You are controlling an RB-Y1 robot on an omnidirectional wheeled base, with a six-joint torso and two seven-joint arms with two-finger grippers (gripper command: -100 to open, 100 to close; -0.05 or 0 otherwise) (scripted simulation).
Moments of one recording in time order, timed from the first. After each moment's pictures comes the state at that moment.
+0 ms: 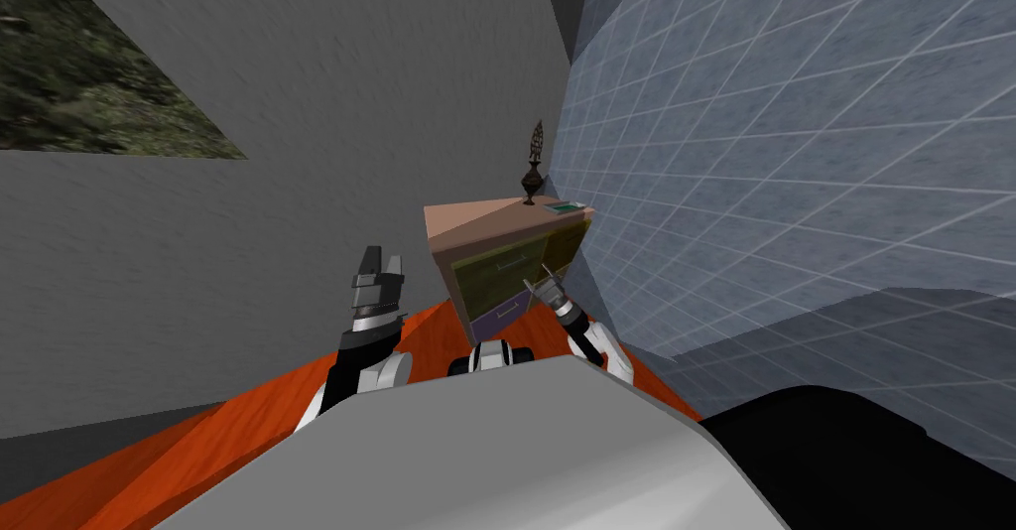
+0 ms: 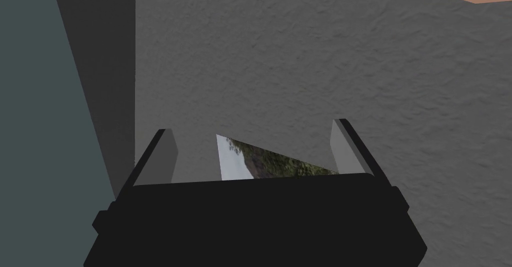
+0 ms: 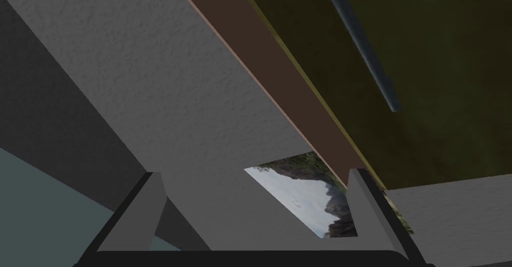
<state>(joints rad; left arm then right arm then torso) 0.50 0.00 -0.06 -2.23 -0.04 -0.51 -0.17 0.38 -0.22 -0.06 -1.87 0.76 -0.80 1.48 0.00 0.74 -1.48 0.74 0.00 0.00</state>
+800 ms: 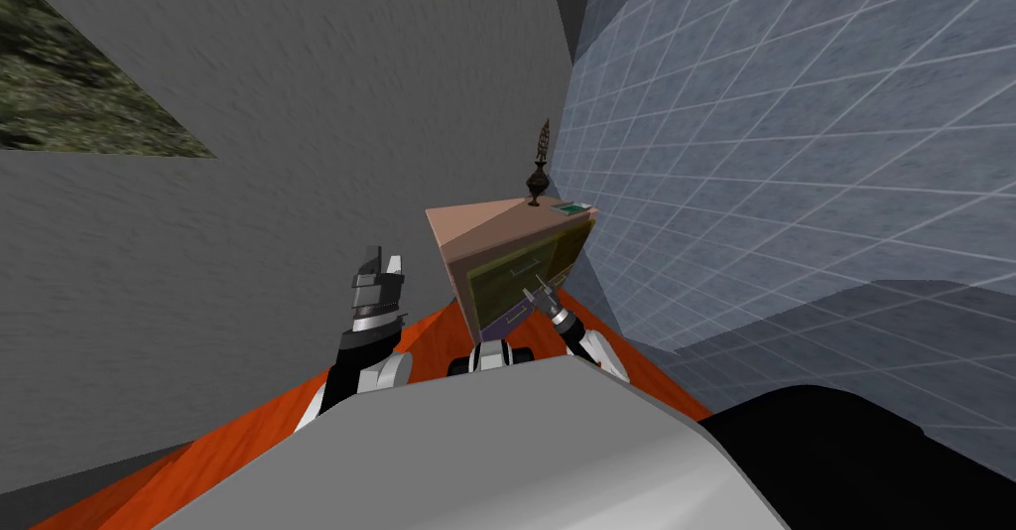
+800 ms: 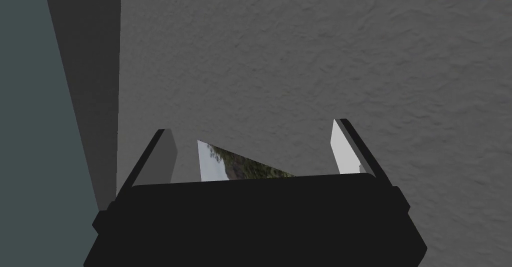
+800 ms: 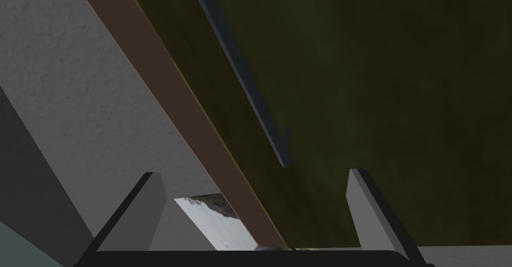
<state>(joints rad) 0.50 0.00 -0.06 -2.23 -0.04 -0.51 -0.17 0.40 -0.14 -0.09 -1.76 0.89 -0.85 1.68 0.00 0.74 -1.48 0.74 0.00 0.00</state>
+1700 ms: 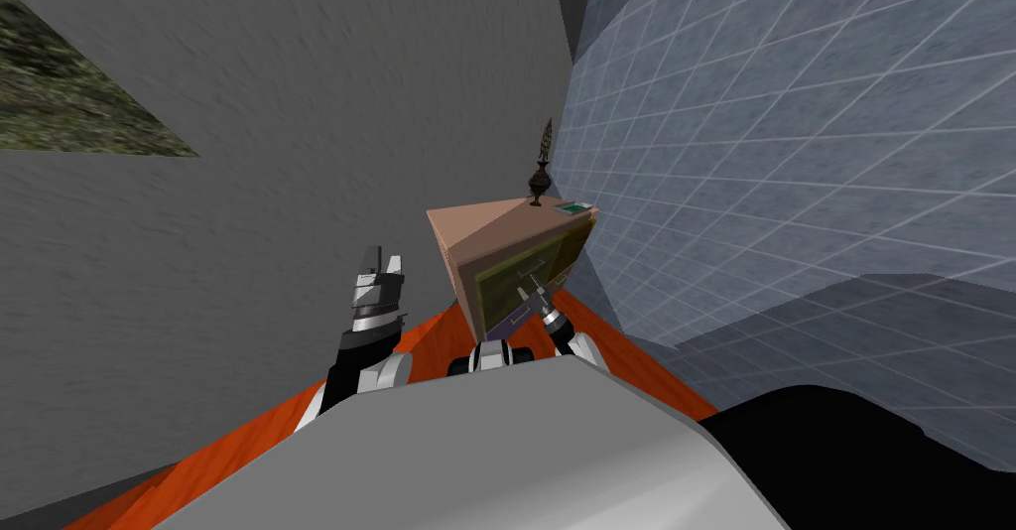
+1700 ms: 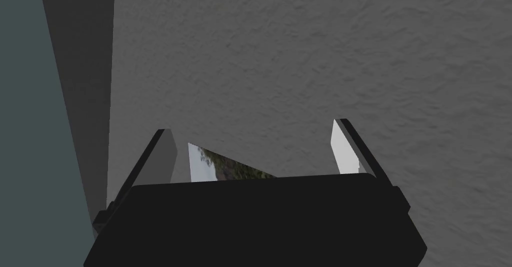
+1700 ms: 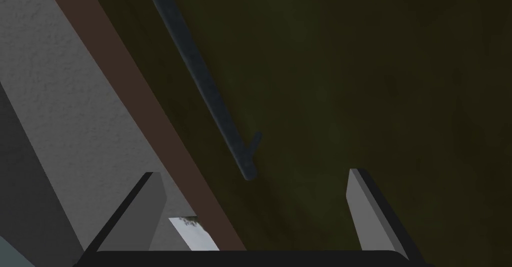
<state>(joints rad) 0.50 0.00 -0.06 -2.23 -0.04 -0.51 -0.17 0.40 0.01 -0.10 -1.74 0.97 -0.84 1.75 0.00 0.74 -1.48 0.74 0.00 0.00</state>
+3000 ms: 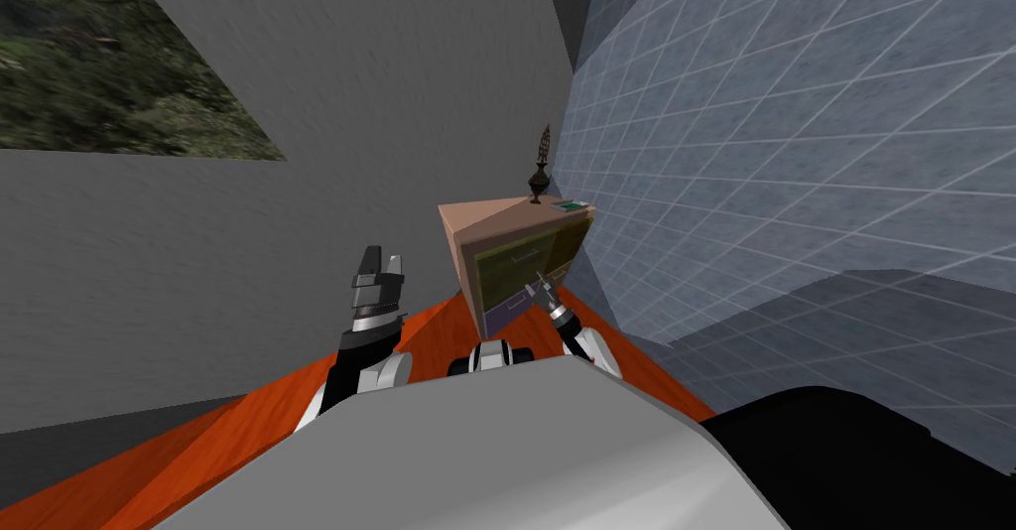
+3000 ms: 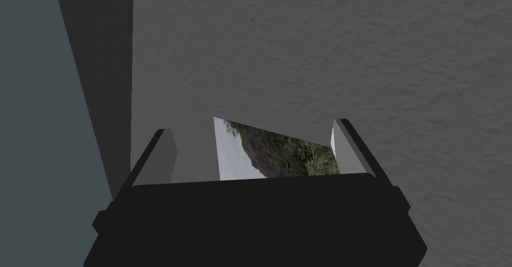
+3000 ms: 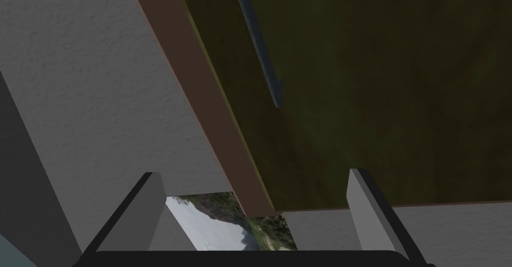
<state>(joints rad) 0.50 0.00 -0.06 -2.23 -0.04 -0.51 -0.17 0.36 -0.06 -0.14 -1.74 0.97 -0.79 1.73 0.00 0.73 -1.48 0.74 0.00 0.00</state>
